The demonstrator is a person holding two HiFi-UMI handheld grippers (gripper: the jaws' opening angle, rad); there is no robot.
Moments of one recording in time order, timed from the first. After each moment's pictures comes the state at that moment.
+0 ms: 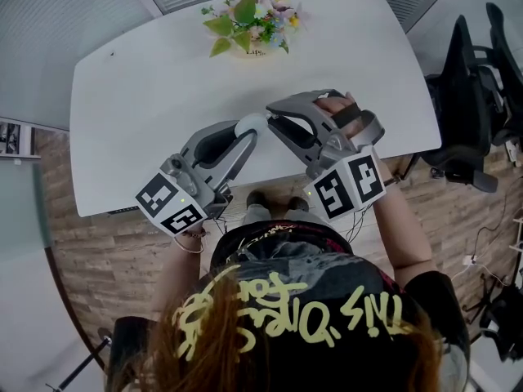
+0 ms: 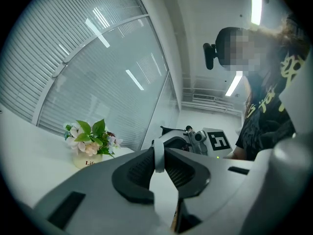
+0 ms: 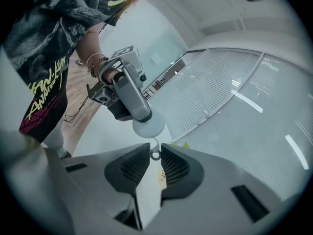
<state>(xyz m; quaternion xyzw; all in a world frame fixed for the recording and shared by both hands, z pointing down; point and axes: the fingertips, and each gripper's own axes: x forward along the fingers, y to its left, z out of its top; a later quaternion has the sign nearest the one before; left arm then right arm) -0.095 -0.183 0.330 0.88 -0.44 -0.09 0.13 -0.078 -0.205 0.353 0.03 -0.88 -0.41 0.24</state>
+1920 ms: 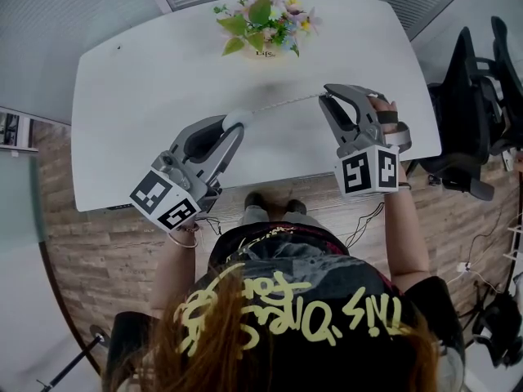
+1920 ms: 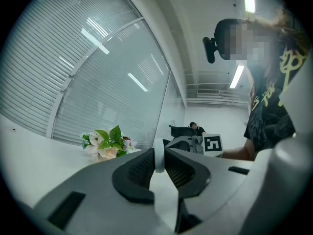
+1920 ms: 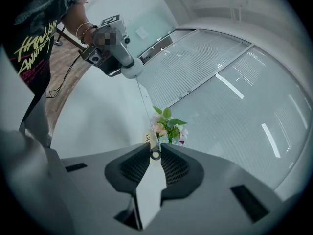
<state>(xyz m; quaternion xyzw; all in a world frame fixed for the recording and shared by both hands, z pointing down) -0.137 -0.177 0.335 0.86 -0.49 -0.07 0.11 -0.028 -0.283 0.374 0.18 -0.84 -0.40 0.32</state>
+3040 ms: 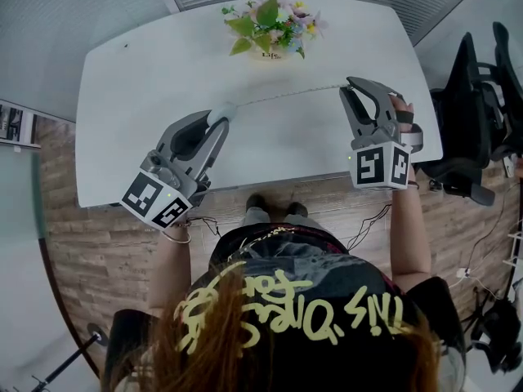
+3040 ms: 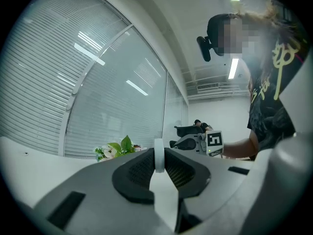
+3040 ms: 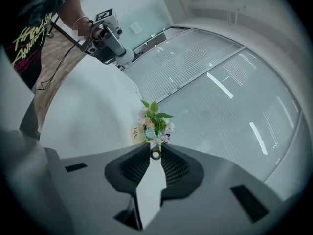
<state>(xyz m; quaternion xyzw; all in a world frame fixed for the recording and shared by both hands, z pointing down) -0.168 -0.167 0.322 0.85 -0.53 -0.04 0.05 -0.006 -0.309 0.359 0.24 -0.82 -0.41 0.31</state>
